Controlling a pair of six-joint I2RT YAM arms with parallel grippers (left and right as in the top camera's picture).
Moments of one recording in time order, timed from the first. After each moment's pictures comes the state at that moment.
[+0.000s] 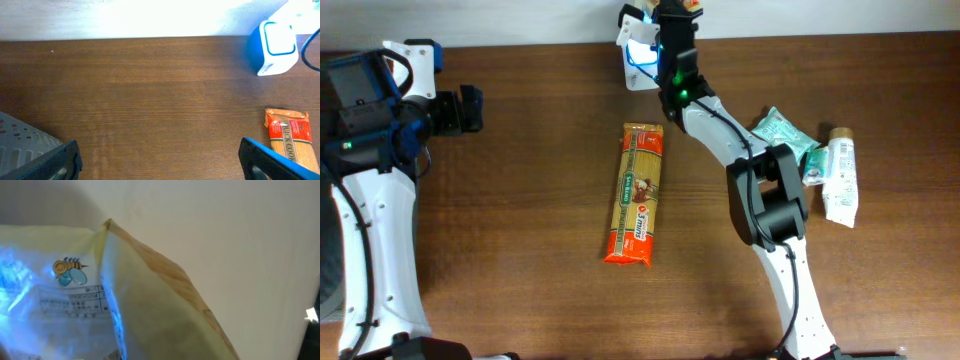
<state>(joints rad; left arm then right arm) 0.25 1.55 1.55 -0.72 0.24 0.17 0.38 2.54 2.10 0.46 0.38 -1.41</state>
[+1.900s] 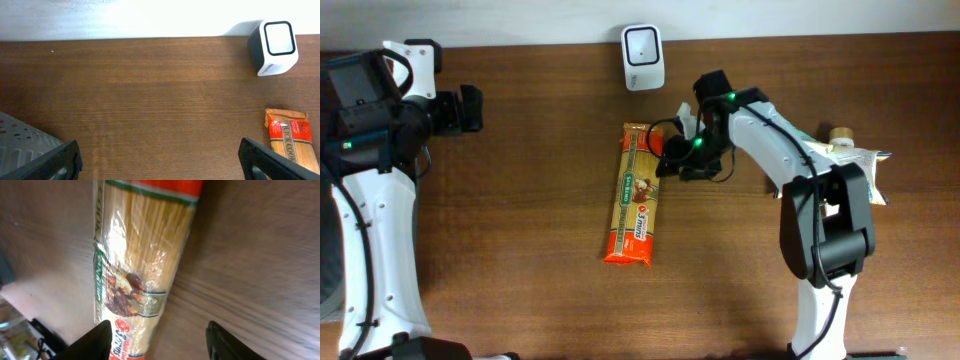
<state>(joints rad) 0.25 1.55 1.55 -0.72 0.24 0.17 0.29 2.15 1.65 -0.95 -0.57 0.22</state>
